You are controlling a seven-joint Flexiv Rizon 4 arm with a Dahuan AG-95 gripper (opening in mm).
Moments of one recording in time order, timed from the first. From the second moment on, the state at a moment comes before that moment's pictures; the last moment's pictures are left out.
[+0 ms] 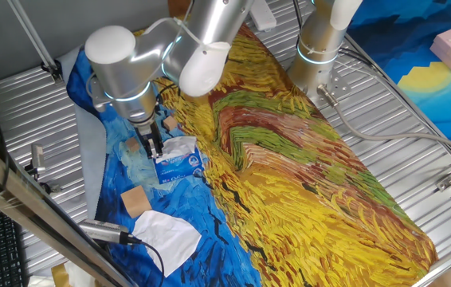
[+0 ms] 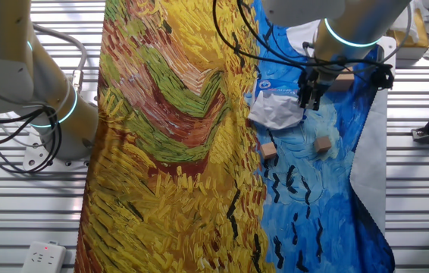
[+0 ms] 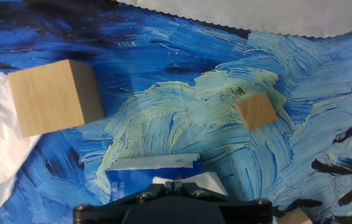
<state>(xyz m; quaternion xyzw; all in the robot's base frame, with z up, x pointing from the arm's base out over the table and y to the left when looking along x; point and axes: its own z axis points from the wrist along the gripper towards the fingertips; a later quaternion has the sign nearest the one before) 0.573 0.055 0.053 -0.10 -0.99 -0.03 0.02</state>
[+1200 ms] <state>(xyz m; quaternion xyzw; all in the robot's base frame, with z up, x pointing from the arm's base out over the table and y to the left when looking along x) 0.562 0.059 0.088 -0.10 -0.99 -0.03 0.03</state>
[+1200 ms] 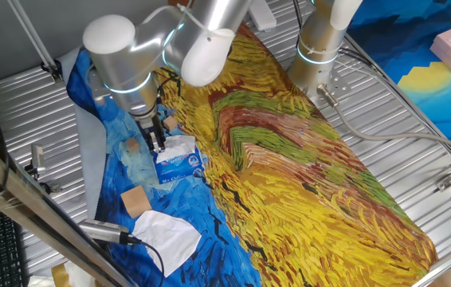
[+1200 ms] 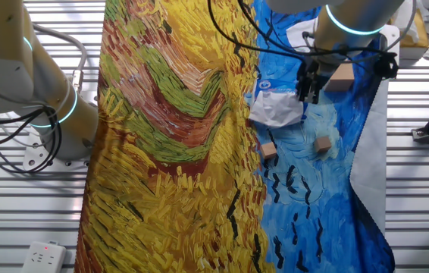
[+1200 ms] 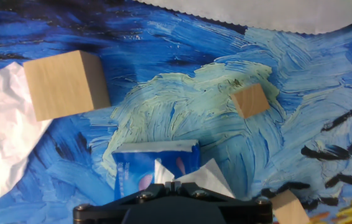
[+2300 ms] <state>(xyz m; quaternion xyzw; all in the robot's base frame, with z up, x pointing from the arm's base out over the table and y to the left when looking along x) 0.558 0.065 0.130 -0.09 -0.99 -0.01 0.04</state>
